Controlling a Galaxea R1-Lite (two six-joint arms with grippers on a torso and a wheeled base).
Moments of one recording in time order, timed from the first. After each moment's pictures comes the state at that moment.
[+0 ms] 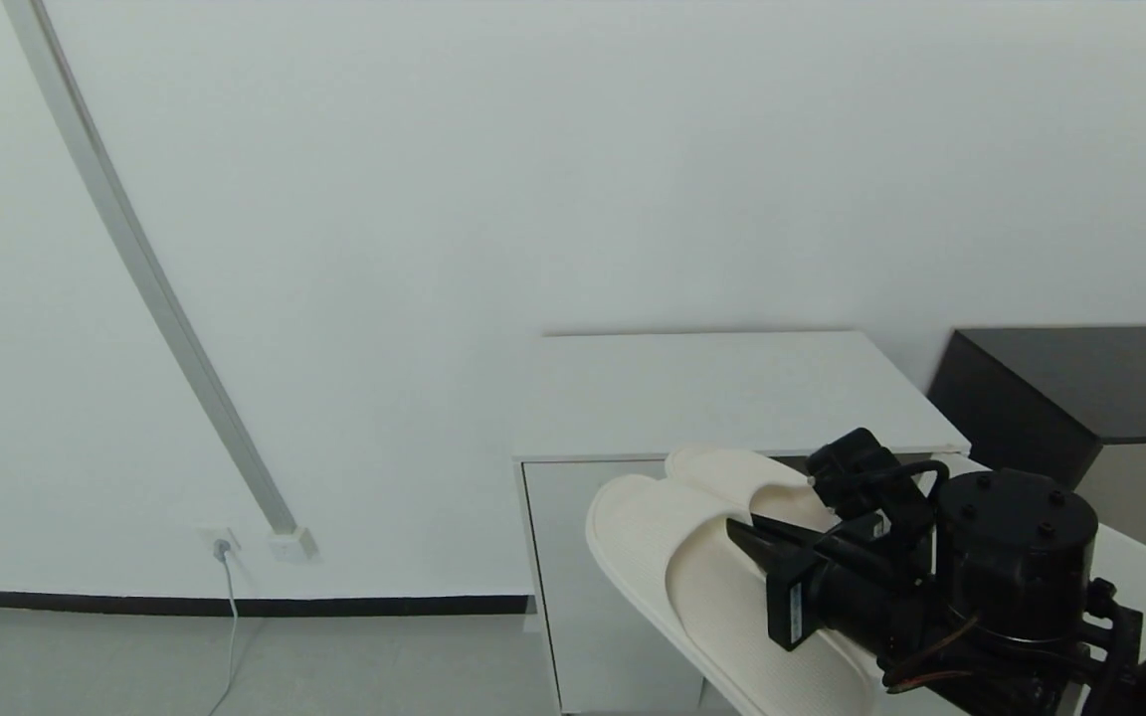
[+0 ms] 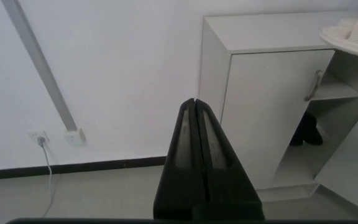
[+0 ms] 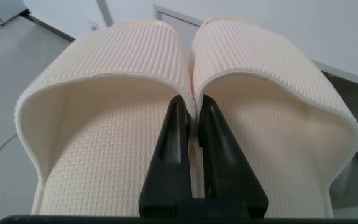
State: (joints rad) left arm 0.00 0.00 0.00 0.00 -0.03 0.02; right arm 0.80 1.73 -0.46 -1.07 -0.16 0.09
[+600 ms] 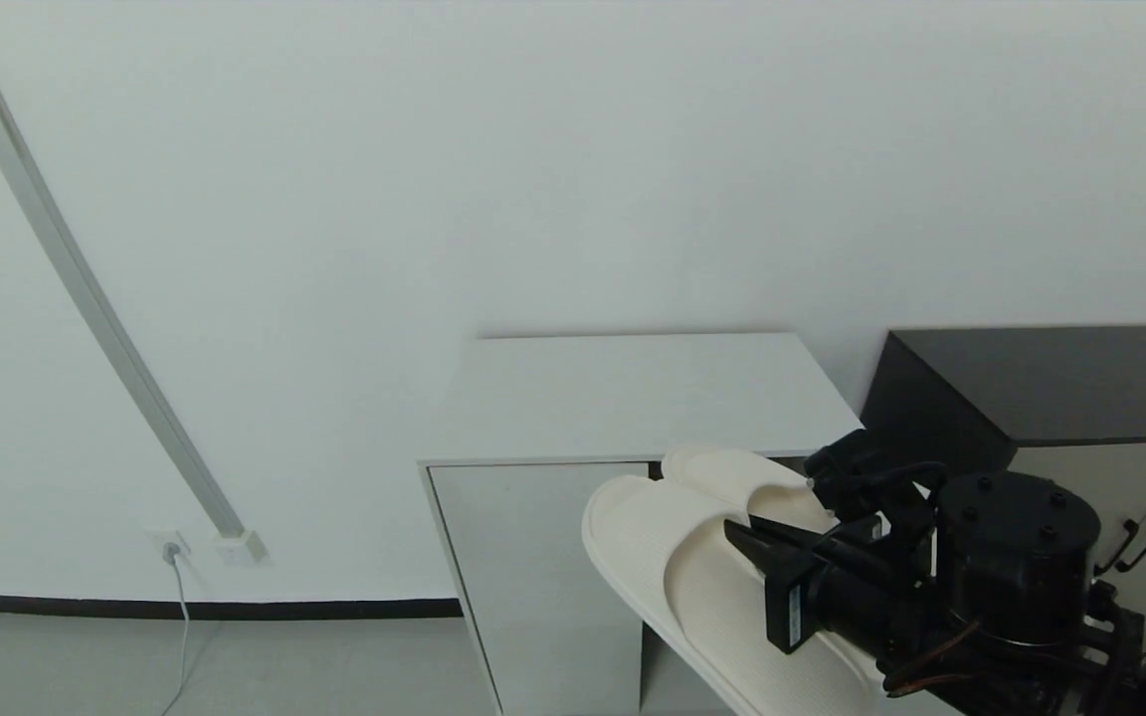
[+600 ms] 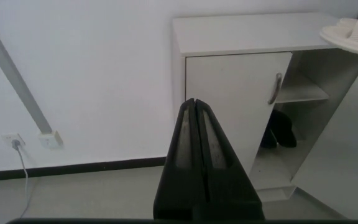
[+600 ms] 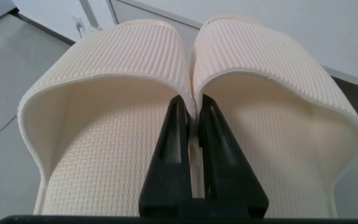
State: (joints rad) left arm 0.00 0.00 0.00 0.00 -0.03 0.02; right arm 0.80 1.73 -0.46 -1.07 -0.16 0.09
